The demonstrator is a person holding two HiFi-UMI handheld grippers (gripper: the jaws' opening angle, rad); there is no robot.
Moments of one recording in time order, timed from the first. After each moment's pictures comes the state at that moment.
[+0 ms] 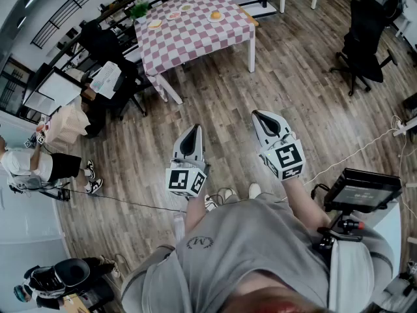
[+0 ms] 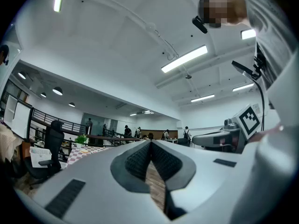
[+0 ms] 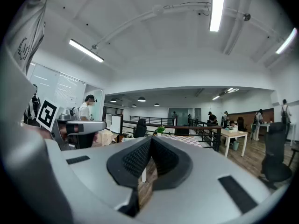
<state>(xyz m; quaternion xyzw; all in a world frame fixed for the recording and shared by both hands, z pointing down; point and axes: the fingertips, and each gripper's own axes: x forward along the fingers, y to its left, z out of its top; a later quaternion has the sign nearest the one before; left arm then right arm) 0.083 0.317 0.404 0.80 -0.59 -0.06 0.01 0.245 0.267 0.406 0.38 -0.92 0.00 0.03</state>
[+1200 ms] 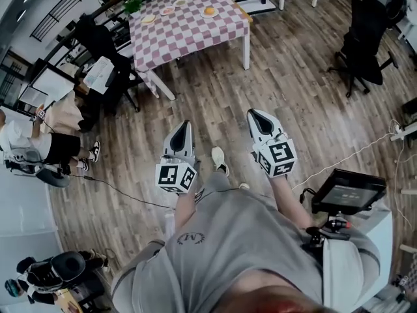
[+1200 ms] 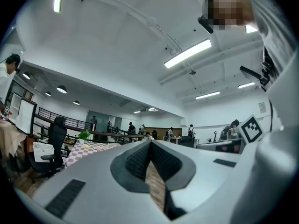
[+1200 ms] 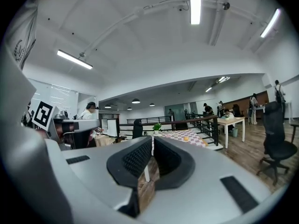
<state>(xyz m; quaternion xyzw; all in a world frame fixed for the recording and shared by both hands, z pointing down) 0.123 0.282 0.431 0.79 -0.62 -0.06 0.02 0.303 0.222 0.462 0.40 -0.91 0.06 0.00</state>
